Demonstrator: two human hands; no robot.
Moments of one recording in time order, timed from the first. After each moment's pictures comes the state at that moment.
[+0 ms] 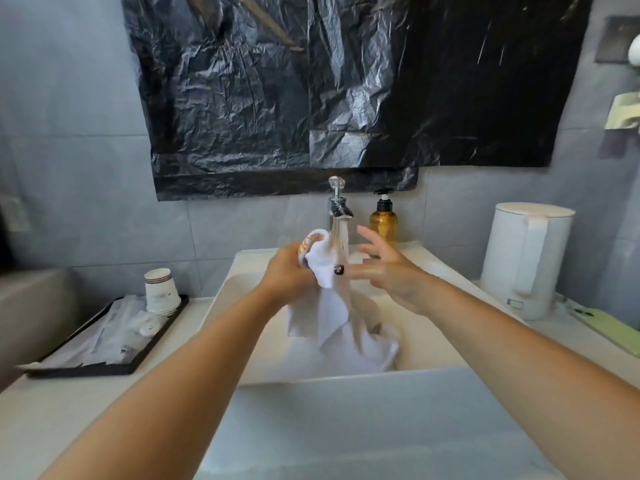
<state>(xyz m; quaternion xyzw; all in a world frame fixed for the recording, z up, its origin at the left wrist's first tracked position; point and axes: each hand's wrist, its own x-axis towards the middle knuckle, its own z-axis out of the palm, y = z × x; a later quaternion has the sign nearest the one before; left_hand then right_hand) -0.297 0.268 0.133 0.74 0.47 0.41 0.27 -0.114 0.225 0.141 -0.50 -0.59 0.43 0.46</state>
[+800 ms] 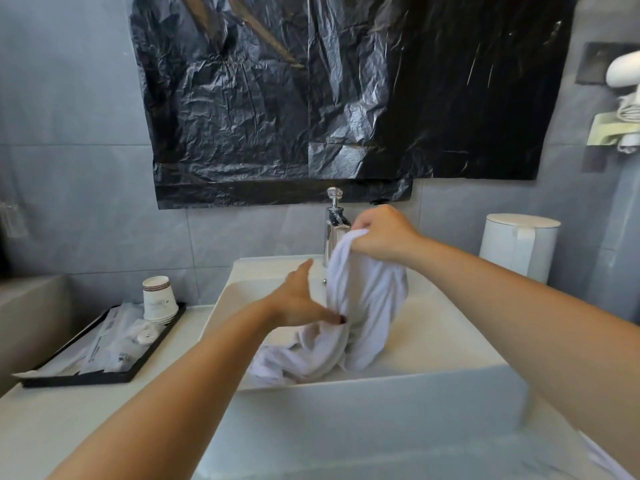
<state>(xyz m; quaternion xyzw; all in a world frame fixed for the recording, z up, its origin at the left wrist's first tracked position) -0.299 0.261 0.124 0.80 0.49 0.22 0.27 -0.124 0.225 0.207 -0.62 -0.70 0.00 0.36</state>
